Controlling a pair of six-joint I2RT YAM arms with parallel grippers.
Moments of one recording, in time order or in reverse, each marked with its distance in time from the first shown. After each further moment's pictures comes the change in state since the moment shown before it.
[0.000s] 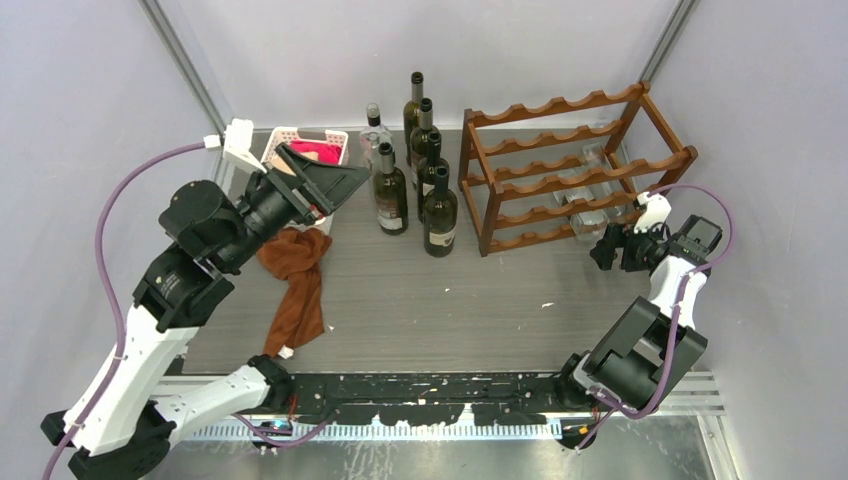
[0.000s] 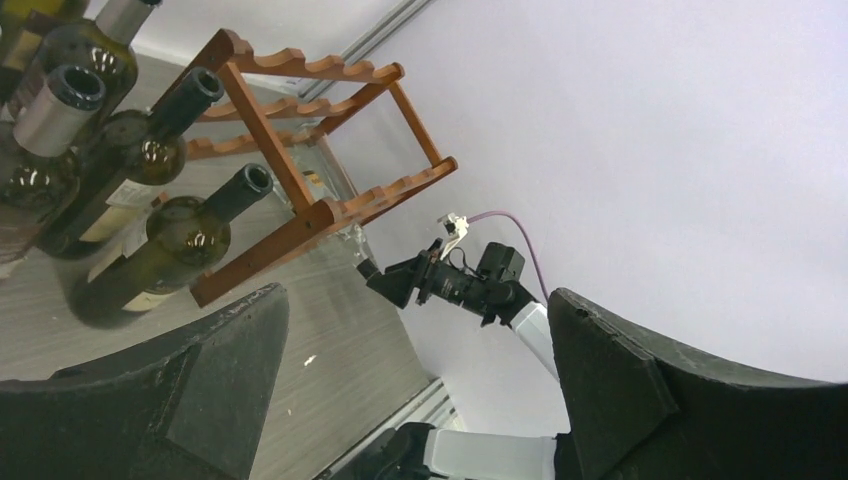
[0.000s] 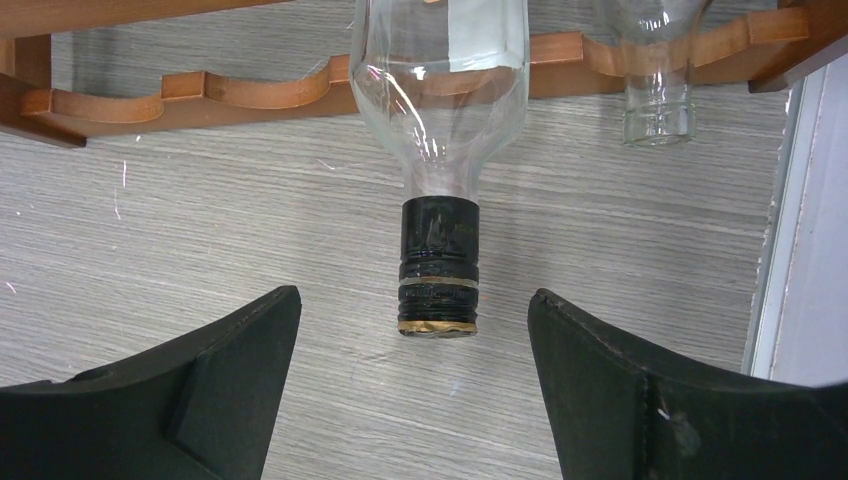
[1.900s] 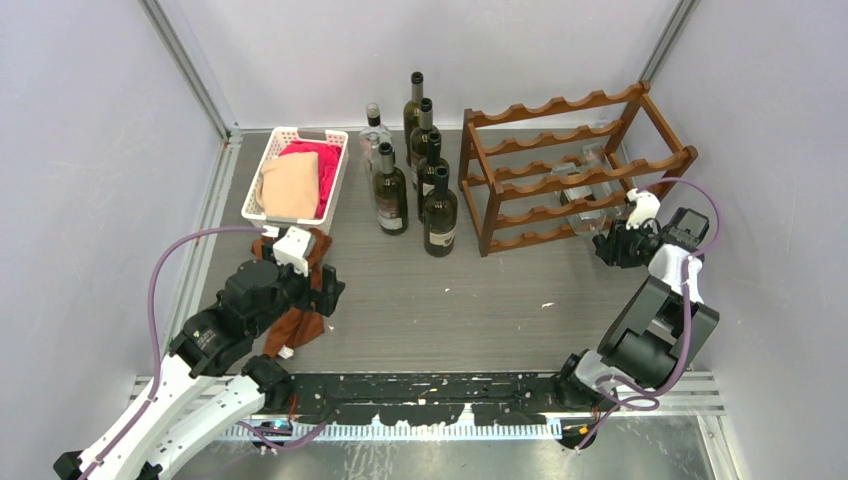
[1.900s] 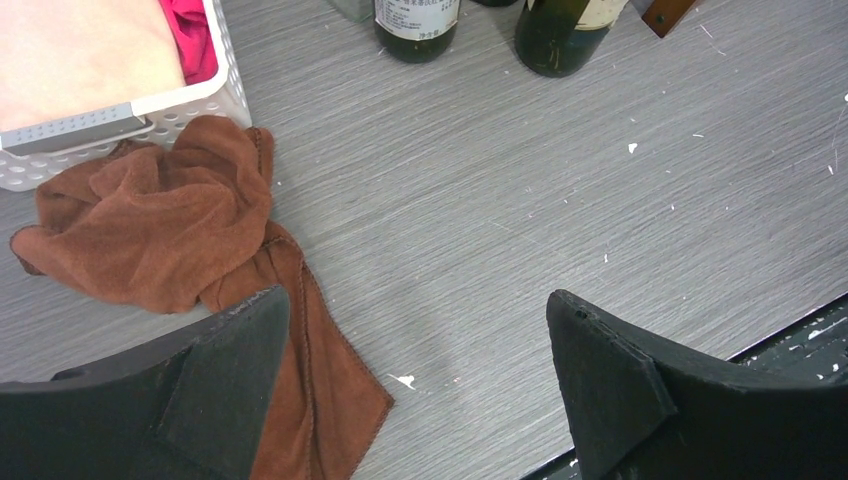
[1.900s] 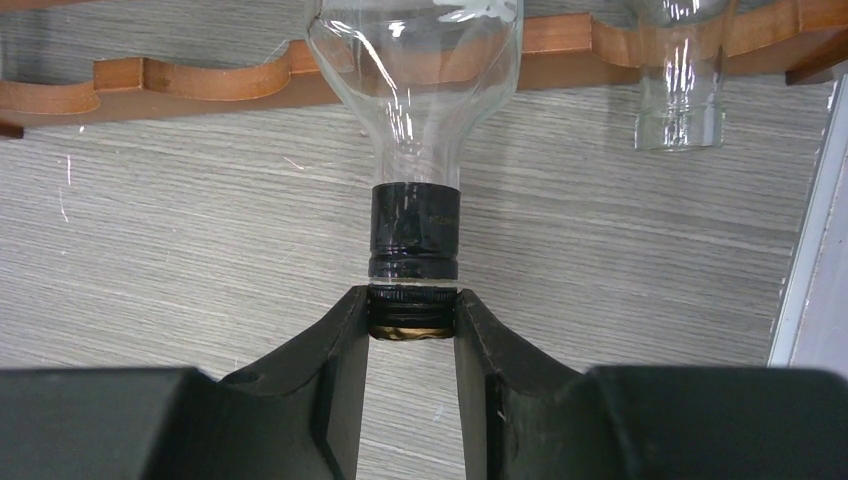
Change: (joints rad) left arm 0.021 -0.389 -0.666 -0.236 -0.182 0.732; right arm 0.066 0.123 0.030 0.045 0.088 0.007
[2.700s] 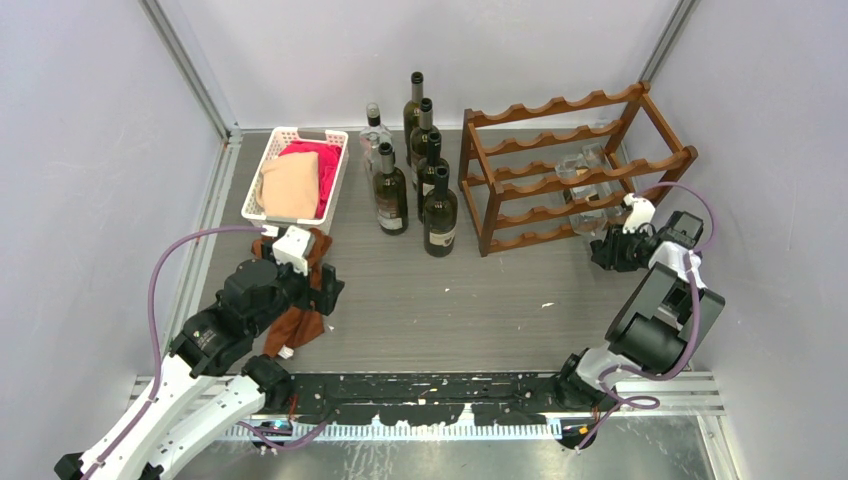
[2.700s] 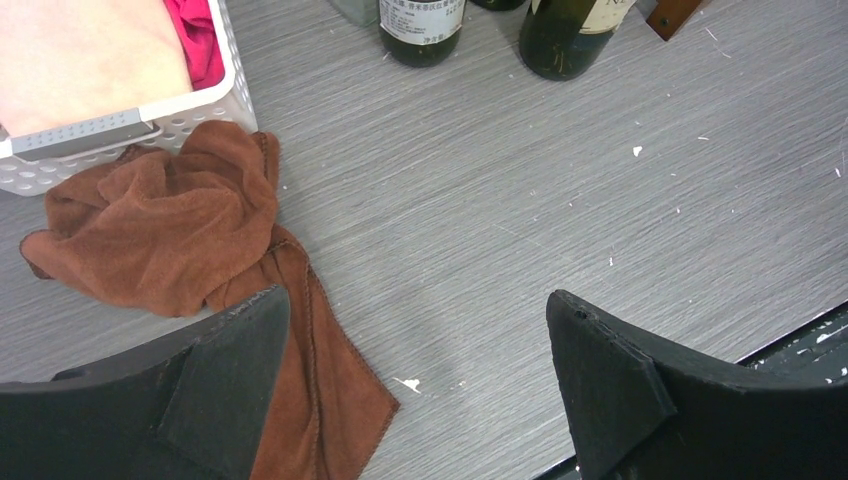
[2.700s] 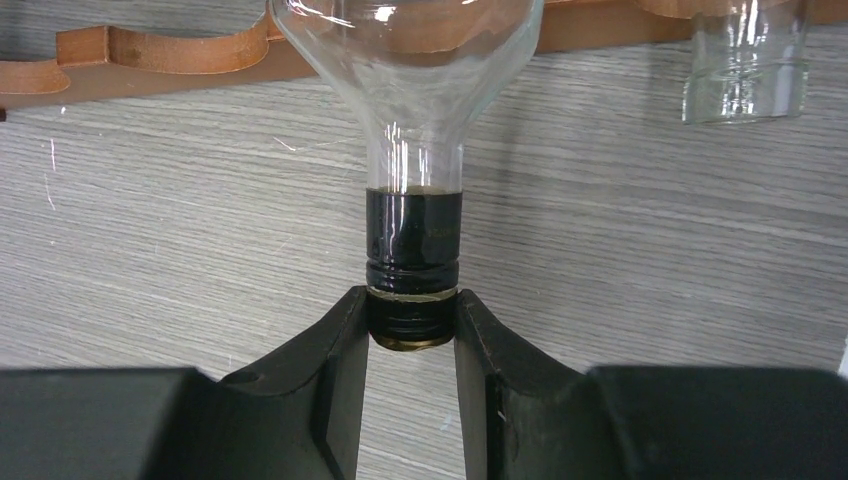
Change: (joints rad) left arm 0.014 0.000 -0.002 0.007 0.008 0.017; right arm 0.003 0.085 -0.004 0.004 -0.005 -0.010
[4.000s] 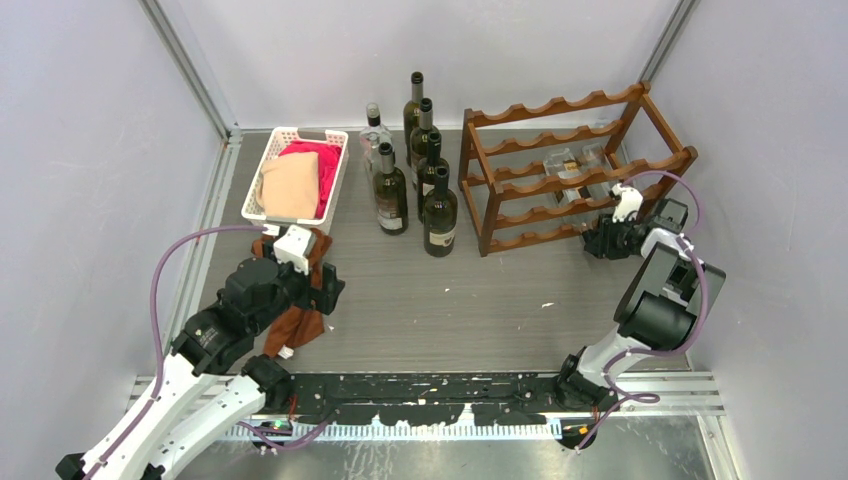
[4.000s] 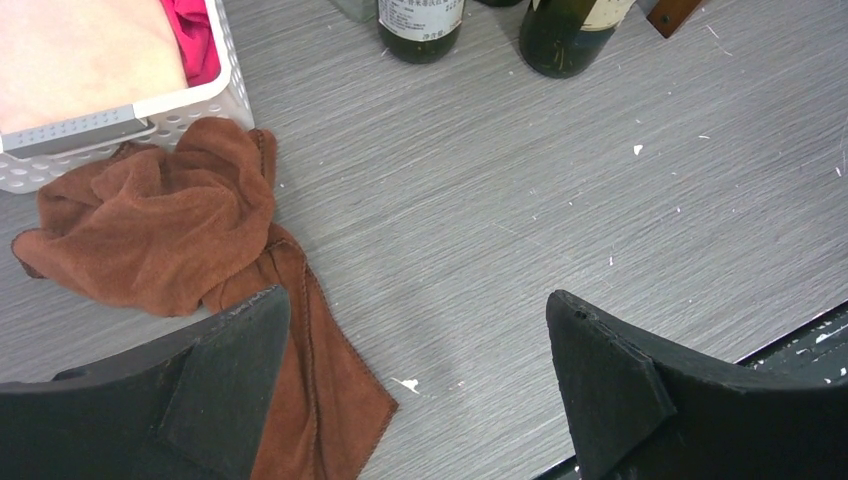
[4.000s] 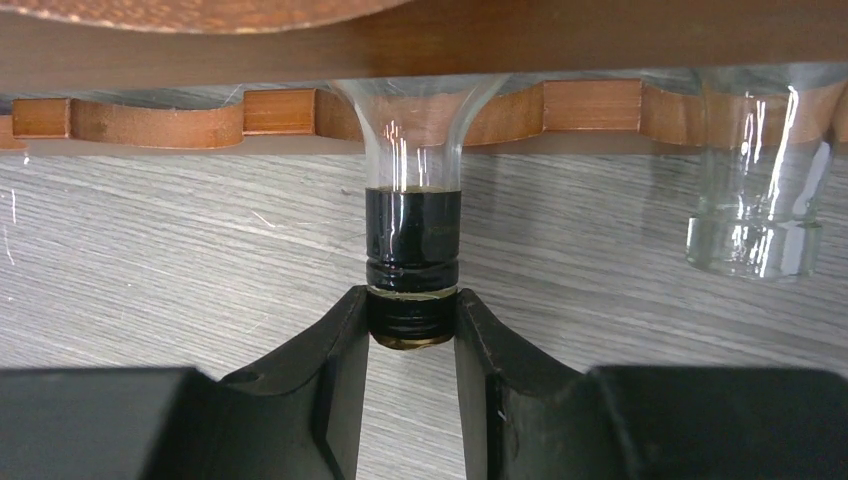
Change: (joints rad) left arm 0.017 0.009 -0.005 0.008 0.019 0.000; right arm 0.084 0.133 0.062 0.108 0.033 0.044
